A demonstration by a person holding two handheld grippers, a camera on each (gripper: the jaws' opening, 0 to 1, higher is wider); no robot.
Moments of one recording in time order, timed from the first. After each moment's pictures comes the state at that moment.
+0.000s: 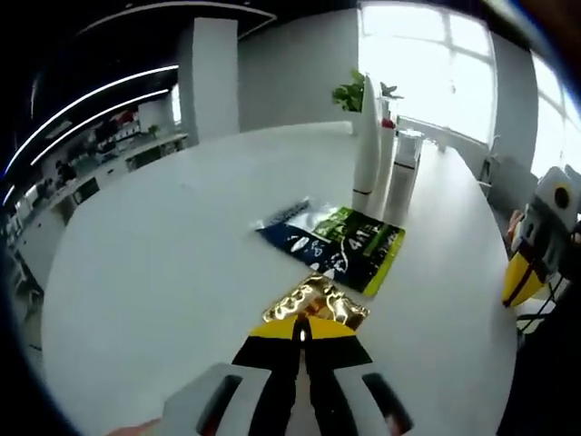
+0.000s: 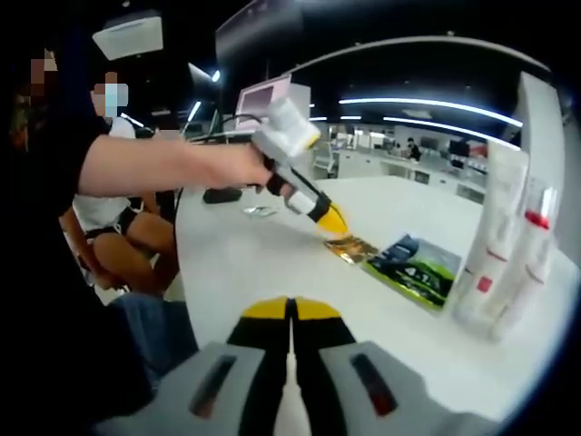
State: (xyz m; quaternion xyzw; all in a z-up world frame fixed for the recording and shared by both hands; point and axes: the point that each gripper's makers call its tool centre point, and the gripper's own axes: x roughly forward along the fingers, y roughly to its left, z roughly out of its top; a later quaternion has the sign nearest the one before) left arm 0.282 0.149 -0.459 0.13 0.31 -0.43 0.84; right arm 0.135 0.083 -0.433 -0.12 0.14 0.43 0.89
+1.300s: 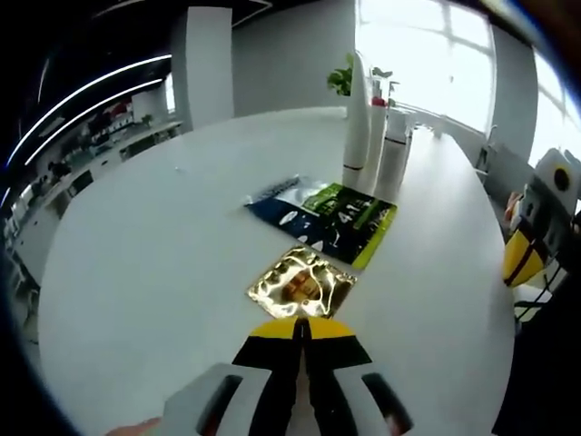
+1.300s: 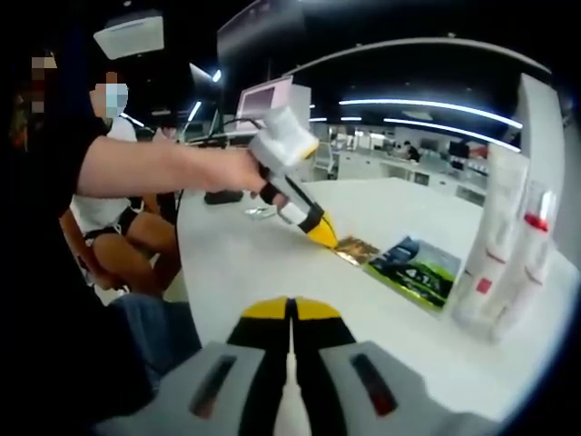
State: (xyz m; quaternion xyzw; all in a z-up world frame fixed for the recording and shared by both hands) left arm 0.265 0.155 -0.476 0.14 0.34 -0.44 0.82; right arm 0.131 0.086 -0.430 -0.12 0.14 0.42 0.89
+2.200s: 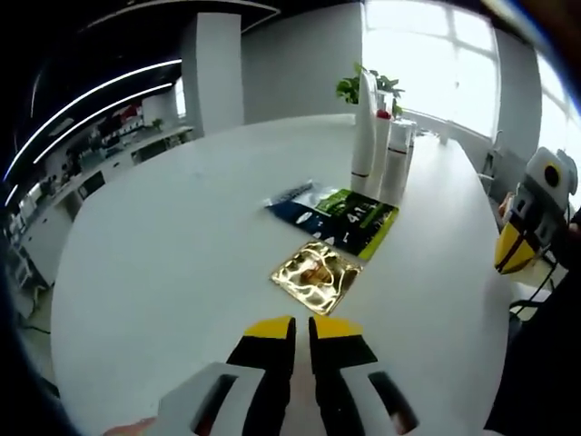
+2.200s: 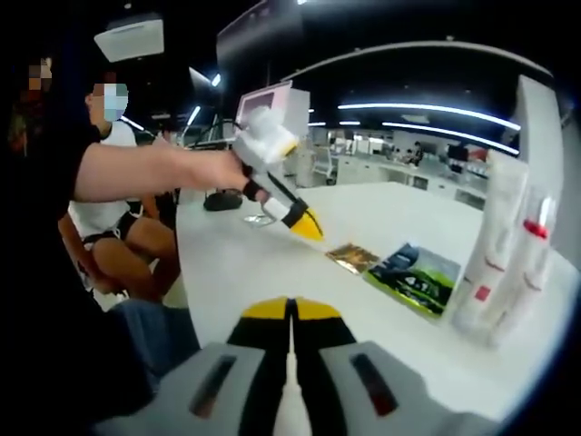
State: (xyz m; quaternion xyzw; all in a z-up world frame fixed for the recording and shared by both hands) left arm 0.260 0.186 -0.460 0.14 0.32 -0.41 0.84; right arm 0.132 0.090 -0.423 -0.12 0.14 0.42 0.89
